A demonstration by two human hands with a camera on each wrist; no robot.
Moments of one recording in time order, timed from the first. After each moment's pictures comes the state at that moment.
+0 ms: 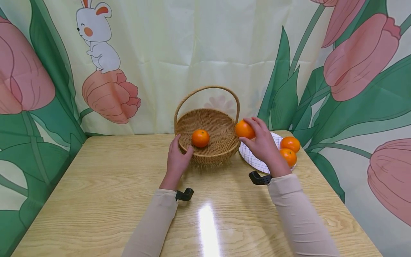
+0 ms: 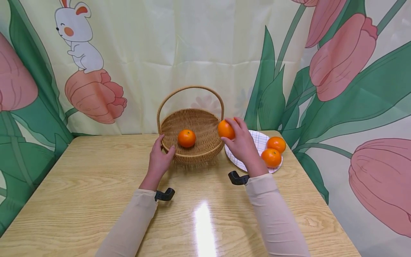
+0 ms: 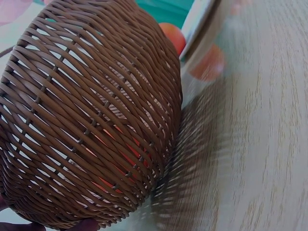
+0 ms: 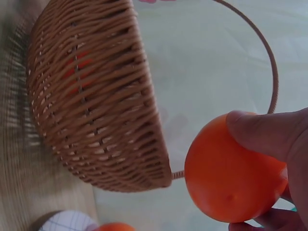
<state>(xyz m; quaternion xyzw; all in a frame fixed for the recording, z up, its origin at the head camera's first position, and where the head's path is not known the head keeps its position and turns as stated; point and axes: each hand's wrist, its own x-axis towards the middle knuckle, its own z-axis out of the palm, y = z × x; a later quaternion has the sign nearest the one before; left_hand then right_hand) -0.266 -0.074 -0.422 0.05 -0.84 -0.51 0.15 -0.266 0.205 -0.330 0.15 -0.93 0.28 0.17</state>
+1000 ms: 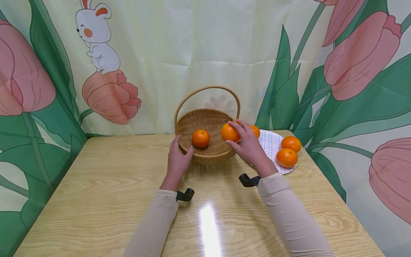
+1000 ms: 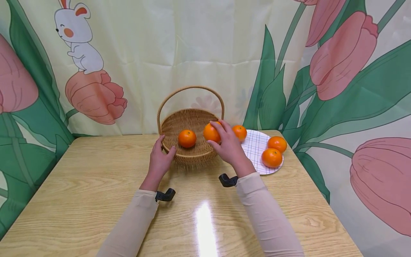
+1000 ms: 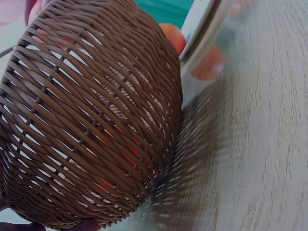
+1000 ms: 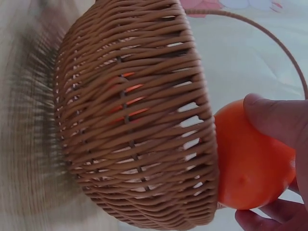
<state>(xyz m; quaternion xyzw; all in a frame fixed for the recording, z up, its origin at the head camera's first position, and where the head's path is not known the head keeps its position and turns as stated) -0.265 -0.074 -0.421 0.05 -0.85 -0.51 0.15 -0.270 0.172 -0.343 0.20 -0.92 0.29 0.15</state>
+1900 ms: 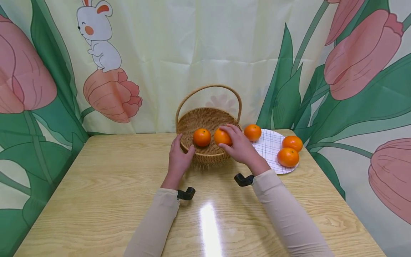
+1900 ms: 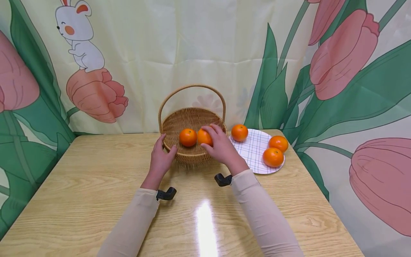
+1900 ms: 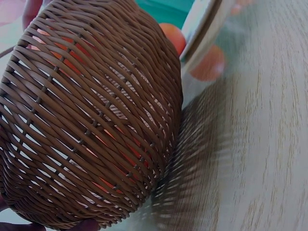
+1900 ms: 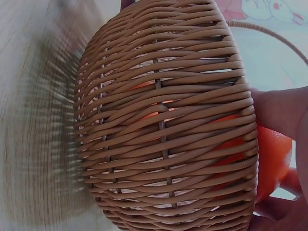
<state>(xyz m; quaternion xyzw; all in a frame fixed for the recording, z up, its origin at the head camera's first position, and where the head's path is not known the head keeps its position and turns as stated) -0.265 -0.074 -0.422 0.05 -0.85 -0.51 0.15 -0.276 0.152 -0.356 0.24 -0.93 0.24 0.11</state>
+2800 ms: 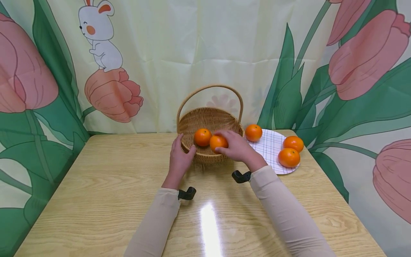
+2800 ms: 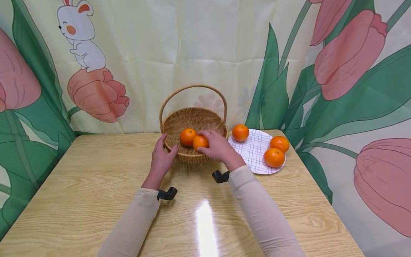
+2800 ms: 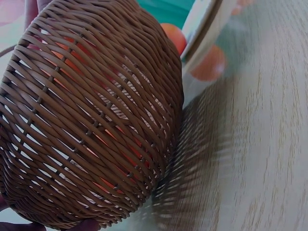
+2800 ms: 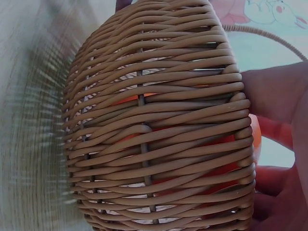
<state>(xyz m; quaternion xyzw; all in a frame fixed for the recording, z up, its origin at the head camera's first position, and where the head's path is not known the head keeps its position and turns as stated) -0.266 -0.075 -0.421 0.05 -0.85 -0.51 0.15 -0.283 0.138 -0.350 0.24 -0.95 0.21 0.02</state>
